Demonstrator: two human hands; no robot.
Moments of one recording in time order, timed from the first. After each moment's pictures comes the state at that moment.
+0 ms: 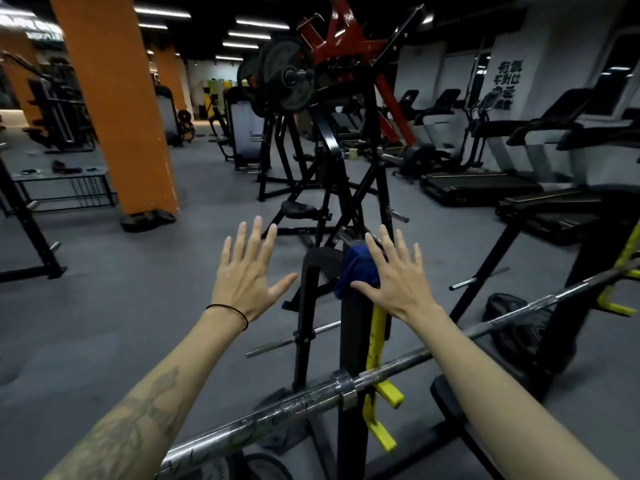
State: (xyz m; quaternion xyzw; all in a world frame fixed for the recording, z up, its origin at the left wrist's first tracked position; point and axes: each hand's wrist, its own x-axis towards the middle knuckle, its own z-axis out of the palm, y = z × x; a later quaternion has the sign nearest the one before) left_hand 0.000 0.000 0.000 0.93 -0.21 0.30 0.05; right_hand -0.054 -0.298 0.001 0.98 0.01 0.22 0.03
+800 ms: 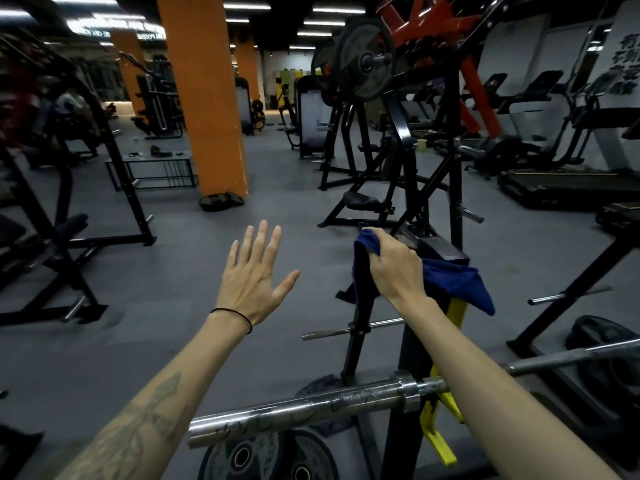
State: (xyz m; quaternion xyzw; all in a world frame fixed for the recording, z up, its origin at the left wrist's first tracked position) left_hand -0.020 0.100 -0.017 0.95 -0.12 0.27 0.04; right_hand -0.020 -0.168 0.018 0.91 0.09 0.31 -0.27
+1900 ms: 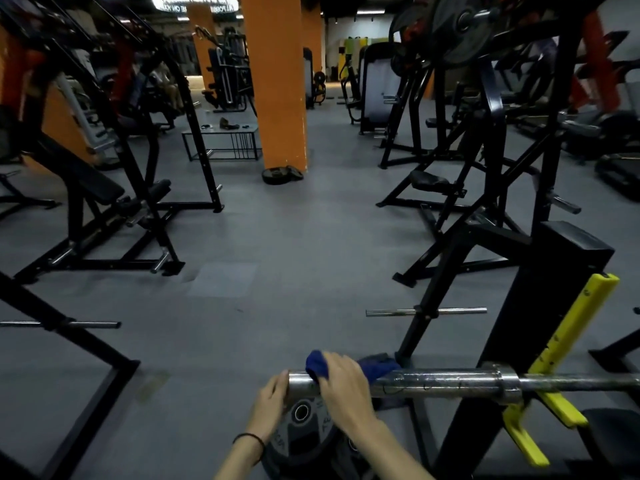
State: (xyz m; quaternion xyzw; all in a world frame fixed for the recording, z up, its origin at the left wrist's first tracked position) left_hand -0.177 0.228 -0.242 0.76 0.25 -0.04 0.60; right_hand -0.150 0.058 -0.171 0.93 0.17 0.00 -0.33
